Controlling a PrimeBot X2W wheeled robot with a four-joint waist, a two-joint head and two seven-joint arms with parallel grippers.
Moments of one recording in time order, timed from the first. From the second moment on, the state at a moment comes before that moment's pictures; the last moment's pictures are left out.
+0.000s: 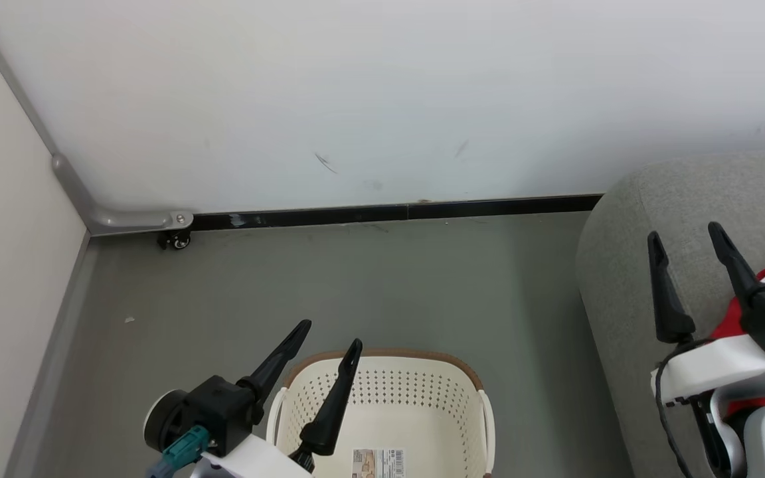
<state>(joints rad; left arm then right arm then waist) -0.18 0.38 -0.68 -0.02 -0.56 0.13 -0.17 -0.12 -0.05 -0.15 0.06 -0.05 0.12 0.02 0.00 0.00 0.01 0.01</state>
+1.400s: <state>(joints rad) -0.17 0.40 -0.57 0.10 -0.60 0.24 -0.17 0.03 -0.04 -0.19 -0.11 0.06 0.12 0.09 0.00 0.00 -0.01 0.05</state>
